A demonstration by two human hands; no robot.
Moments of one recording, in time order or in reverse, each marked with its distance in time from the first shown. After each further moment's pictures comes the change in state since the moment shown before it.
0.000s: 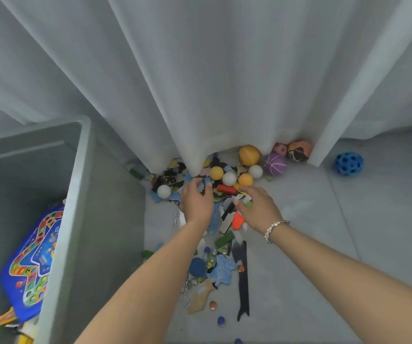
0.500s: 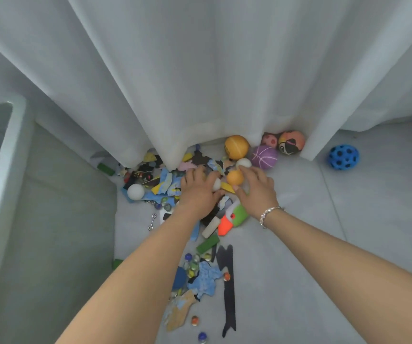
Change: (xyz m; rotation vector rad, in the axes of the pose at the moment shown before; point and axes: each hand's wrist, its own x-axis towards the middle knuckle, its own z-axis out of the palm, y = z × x) left_hand 0.044 -0.012 0.053 0.863 -0.329 0.565; right_hand 0.056 0.048 0.004 -0.175 0.101 0.012
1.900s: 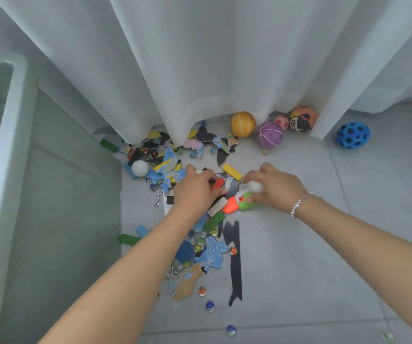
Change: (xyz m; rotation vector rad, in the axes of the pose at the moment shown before) left_hand -0.057 -0.002 -0.017 -0.305 -0.059 -0.201; right_hand -0.031 0.005 -0.028 -0.396 -0.350 -0.130
